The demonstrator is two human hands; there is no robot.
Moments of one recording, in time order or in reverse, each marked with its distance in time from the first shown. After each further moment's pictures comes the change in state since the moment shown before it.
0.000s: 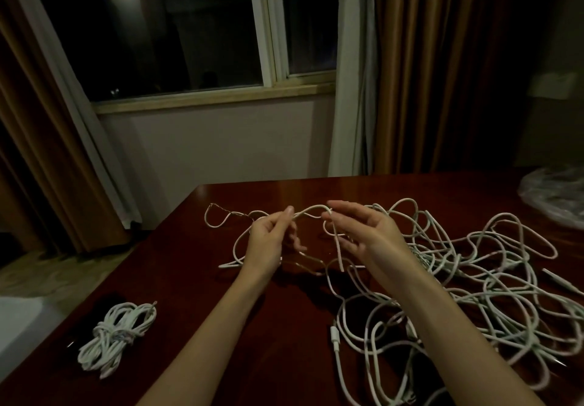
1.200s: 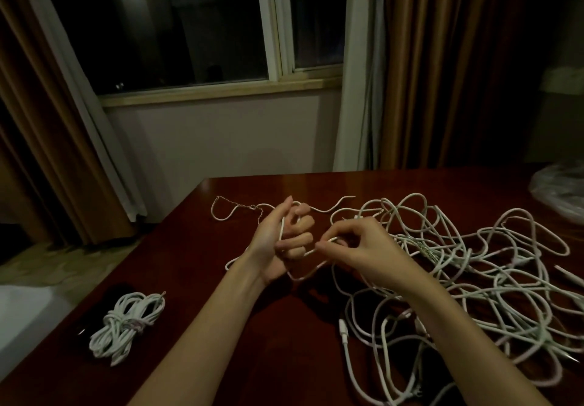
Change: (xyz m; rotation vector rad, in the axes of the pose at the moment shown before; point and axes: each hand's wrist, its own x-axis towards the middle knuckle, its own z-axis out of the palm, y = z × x) left_hand 0.001 0.012 -0.009 -0.723 -0.358 -0.520; right_hand 0.000 0.015 -0.002 -0.781 -0.236 -0.144
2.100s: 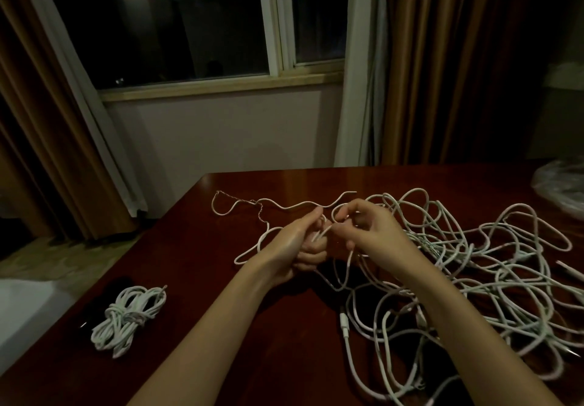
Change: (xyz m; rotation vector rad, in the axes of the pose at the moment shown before) left_hand 0.003 -0.016 0.008 0.440 -0.002 -0.119; right_hand 0.005 0.004 -0.004 0.125 0.162 0.066
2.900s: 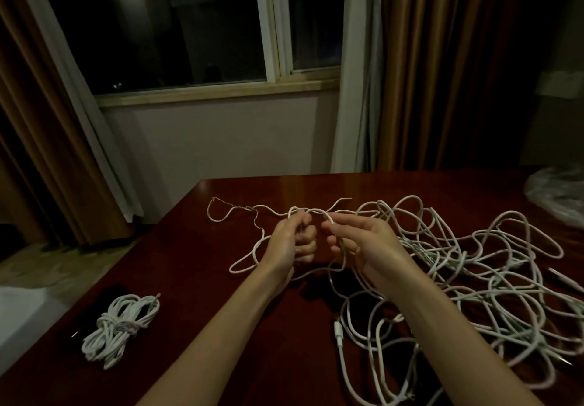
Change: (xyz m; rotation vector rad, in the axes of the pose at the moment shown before) left_hand 0.011 -0.006 0.004 -0.108 0.225 0.301; right_hand -0.001 -0.009 0.007 0.637 0.060 0.271
